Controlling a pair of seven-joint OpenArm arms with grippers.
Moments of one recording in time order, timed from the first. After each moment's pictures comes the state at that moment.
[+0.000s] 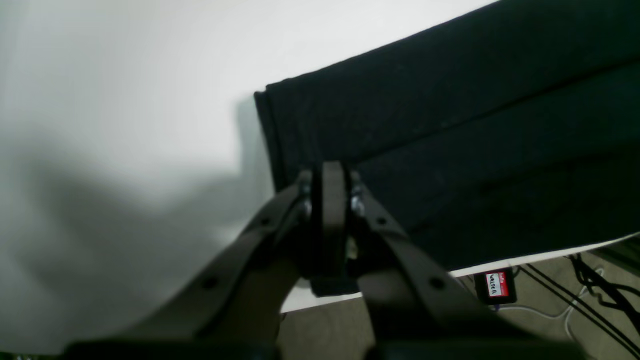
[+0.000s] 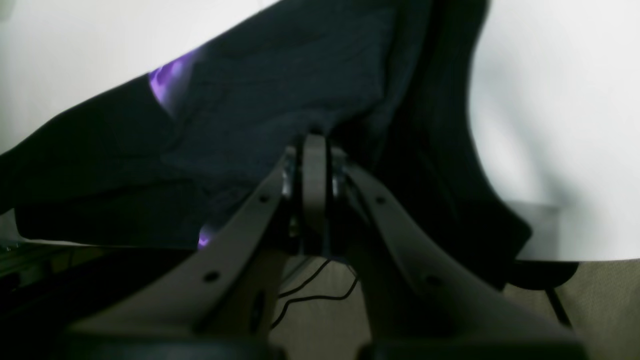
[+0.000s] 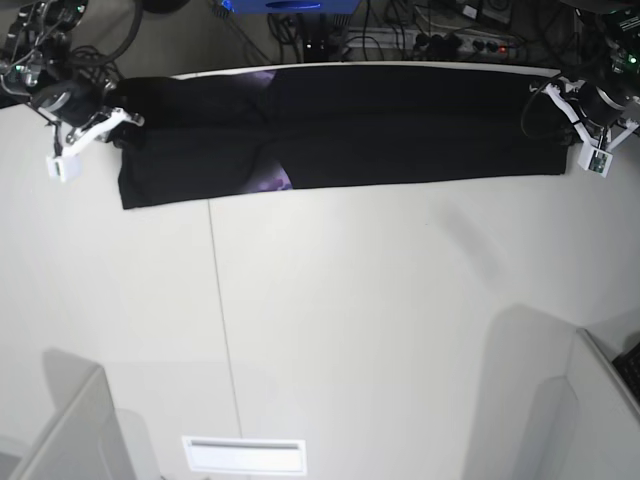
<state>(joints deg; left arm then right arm) 30.4 -19.7 -41.0 111.7 -29.7 -39.3 61.7 -28.1 14.8 28.9 113.0 51.6 8.9 -67.6</state>
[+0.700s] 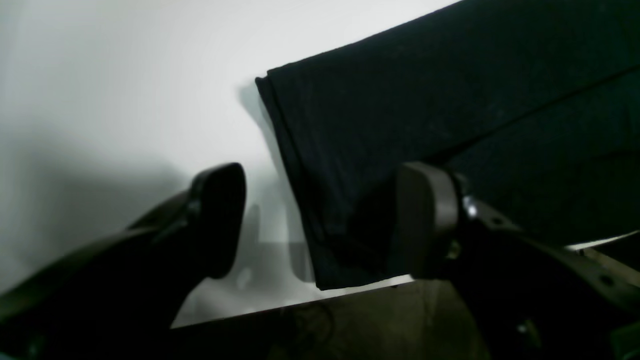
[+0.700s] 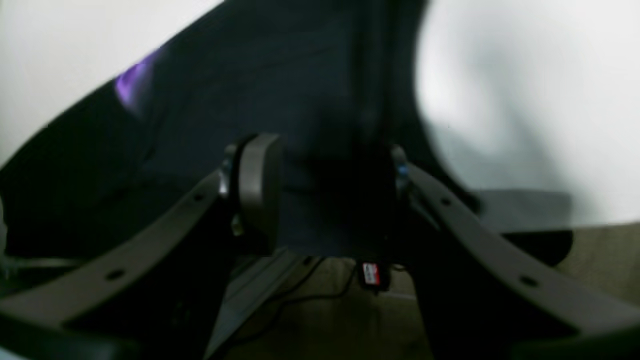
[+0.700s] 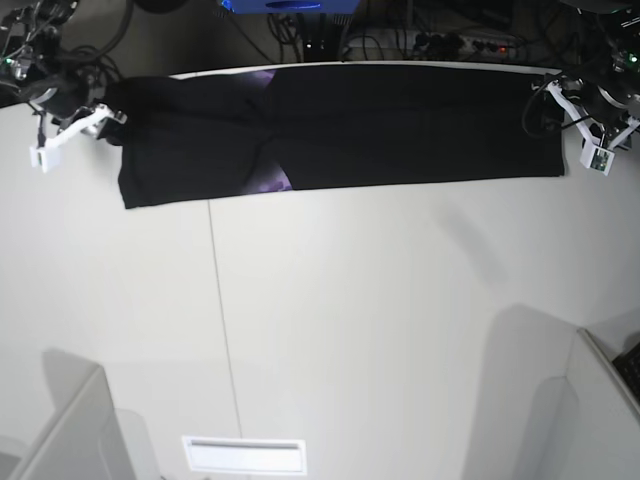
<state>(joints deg) 30.6 -19.9 -41.3 111.5 -29.5 -39.2 61.7 -29.6 14.2 33.9 111.0 51.4 8.9 -67.1</state>
